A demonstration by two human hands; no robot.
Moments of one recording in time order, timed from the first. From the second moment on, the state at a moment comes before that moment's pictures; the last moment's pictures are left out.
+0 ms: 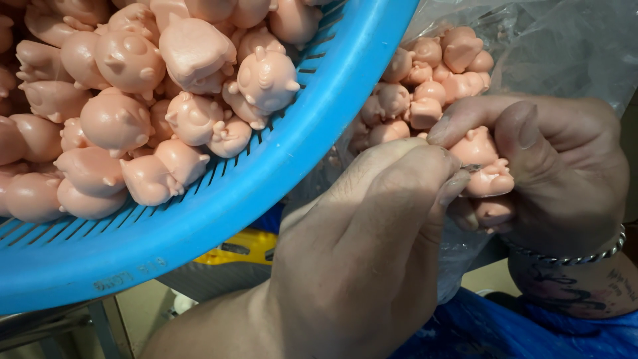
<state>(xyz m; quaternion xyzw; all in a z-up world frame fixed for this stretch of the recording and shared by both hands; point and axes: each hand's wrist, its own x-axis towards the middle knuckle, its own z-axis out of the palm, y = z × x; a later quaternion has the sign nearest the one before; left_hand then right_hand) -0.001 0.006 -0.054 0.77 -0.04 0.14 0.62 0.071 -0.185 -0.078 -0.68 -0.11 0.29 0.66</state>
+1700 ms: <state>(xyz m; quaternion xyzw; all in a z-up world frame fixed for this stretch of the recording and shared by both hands) 0.001 0.002 -0.040 0.53 0.14 0.06 0.83 0.066 -0.200 -0.088 -0.62 -0.14 0.24 0.73</state>
